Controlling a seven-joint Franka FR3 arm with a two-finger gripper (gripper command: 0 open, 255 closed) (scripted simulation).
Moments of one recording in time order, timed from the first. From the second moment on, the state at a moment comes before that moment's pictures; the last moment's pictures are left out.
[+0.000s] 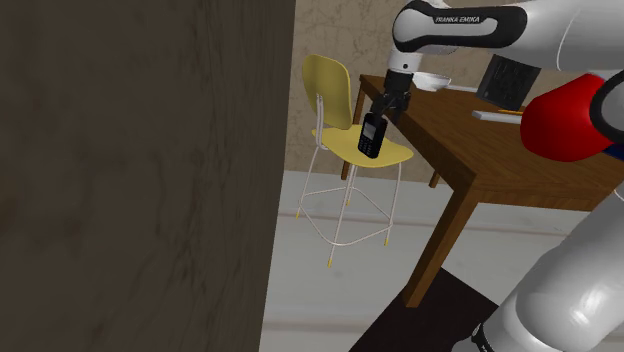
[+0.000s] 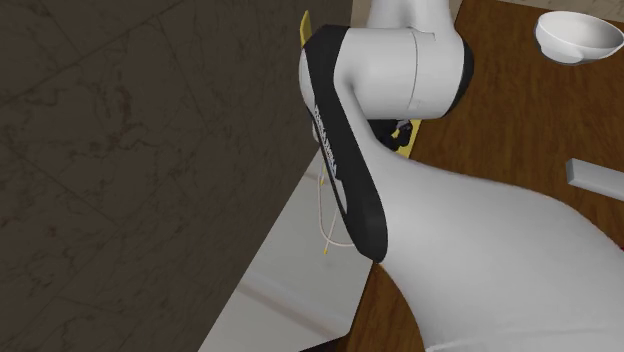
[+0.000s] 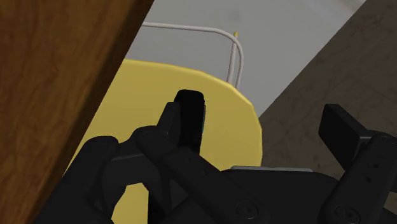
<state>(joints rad) -0.13 -0.06 -0.15 -1.69 0.00 1.64 -0.16</state>
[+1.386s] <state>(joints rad) -0.18 0.17 -0.19 -1.50 0.02 1.67 -0.22</state>
